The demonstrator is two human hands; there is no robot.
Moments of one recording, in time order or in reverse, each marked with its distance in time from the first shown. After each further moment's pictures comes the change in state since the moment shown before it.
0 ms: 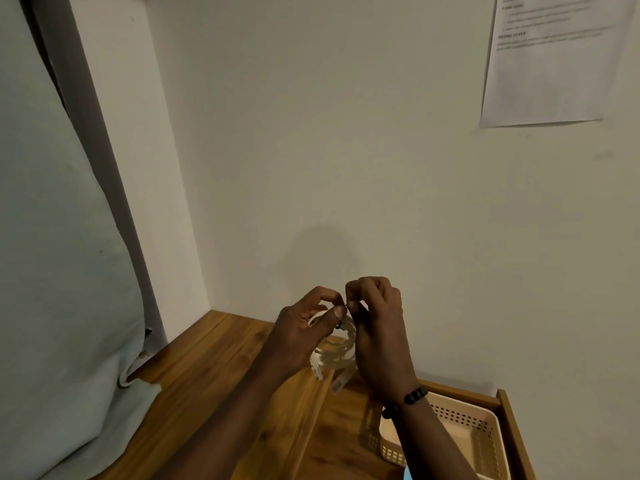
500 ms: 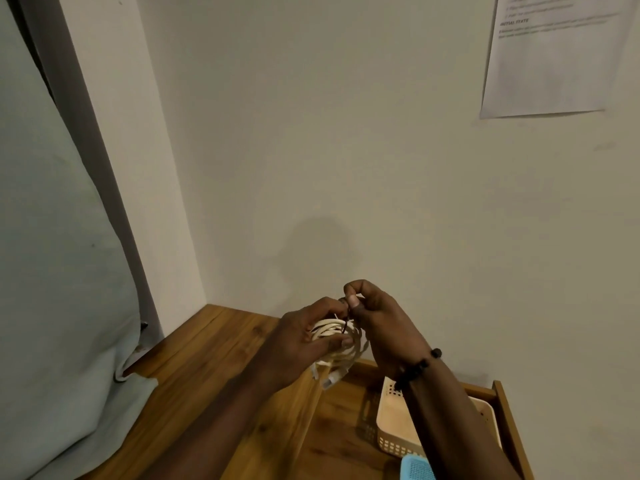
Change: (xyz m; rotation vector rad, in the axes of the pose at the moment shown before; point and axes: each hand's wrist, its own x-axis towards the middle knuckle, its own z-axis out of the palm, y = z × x) left_hand -0.012 -0.008 -0.003 0.062 -0.161 0.078; right_hand 0.019 0.028 -0.011 0.444 -0.415 0.401
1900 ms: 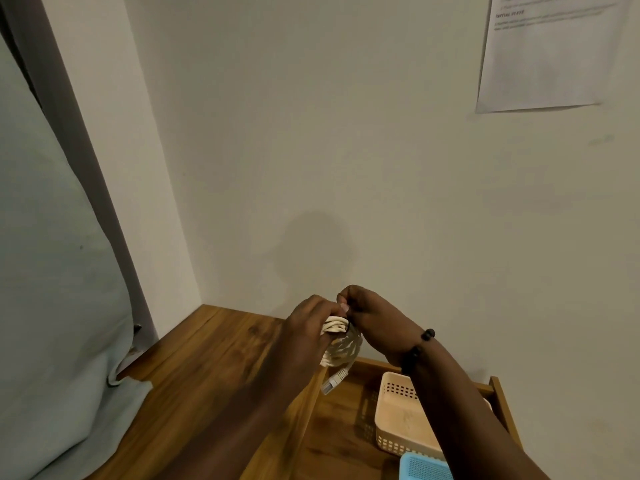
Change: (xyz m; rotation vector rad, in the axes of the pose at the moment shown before) left_hand 0.009 -0.015 0.020 0.513 0.190 0.131; right_hand 0.022 0.012 -0.010 -0.289 -0.135 0.118
